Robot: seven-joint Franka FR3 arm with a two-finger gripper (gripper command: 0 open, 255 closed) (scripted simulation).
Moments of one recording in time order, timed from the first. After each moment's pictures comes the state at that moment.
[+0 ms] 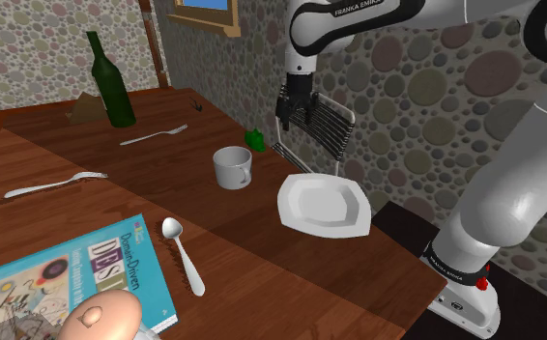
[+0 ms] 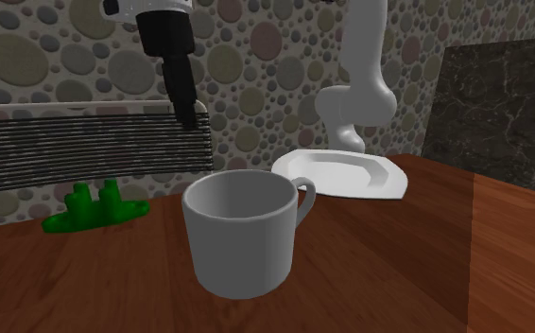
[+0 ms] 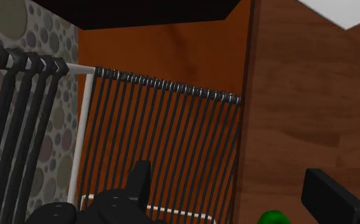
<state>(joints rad) 0.05 -0.07 0.06 -1.97 0.06 1.82 0.22</state>
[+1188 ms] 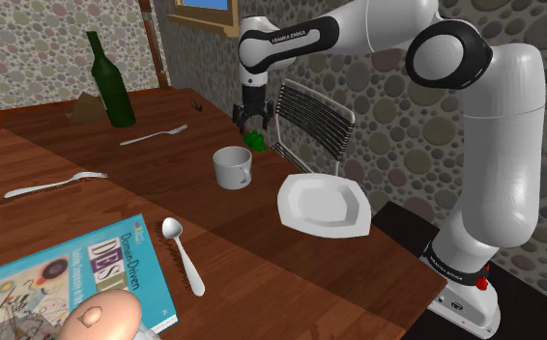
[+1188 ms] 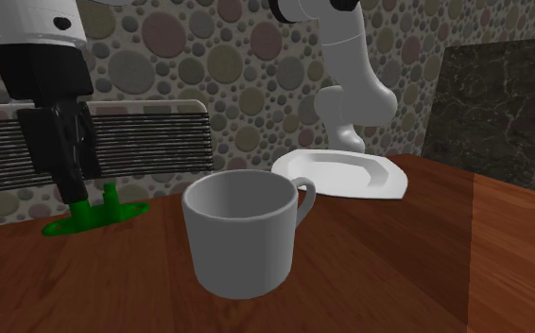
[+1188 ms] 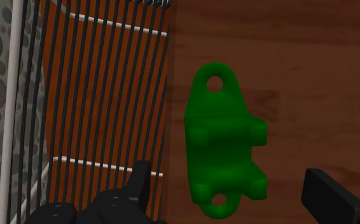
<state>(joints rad) 0.10 0.42 0.09 -1.47 0.03 1.85 0.31</state>
